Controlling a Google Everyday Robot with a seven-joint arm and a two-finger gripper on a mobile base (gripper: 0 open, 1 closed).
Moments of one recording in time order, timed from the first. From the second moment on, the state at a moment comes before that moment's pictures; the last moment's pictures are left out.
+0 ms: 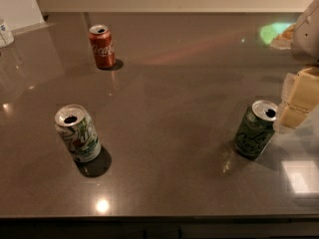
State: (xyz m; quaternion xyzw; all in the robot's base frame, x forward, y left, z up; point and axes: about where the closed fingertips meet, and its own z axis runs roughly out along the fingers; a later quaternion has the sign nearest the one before) arm 0.438 -0.217 0.976 -0.60 0.78 -0.03 0.16
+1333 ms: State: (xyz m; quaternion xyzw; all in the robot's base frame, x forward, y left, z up) arm 0.420 -0.215 0.932 -0.60 0.77 0.07 0.22
